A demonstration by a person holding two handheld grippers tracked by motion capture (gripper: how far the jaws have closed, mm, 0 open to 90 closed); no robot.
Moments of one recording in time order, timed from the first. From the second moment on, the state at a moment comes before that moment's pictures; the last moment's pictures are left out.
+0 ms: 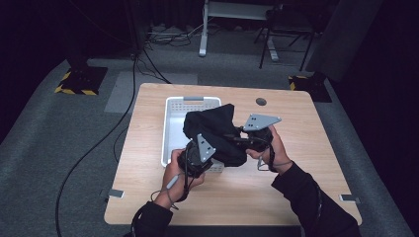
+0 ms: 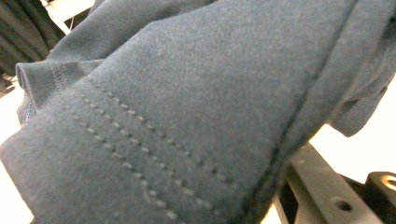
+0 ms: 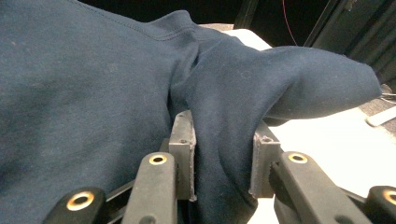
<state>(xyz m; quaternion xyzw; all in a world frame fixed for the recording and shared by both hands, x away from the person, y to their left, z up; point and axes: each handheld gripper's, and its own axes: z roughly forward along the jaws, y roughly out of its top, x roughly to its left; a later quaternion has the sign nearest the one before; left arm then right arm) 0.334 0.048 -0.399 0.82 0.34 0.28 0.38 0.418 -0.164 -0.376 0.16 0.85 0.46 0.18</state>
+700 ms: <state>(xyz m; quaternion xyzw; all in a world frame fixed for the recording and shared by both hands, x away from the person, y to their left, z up) 0.332 0.070 -0.399 0.81 0.36 0.29 0.37 0.424 -0.135 -0.376 0.15 0.86 0.46 0.17</state>
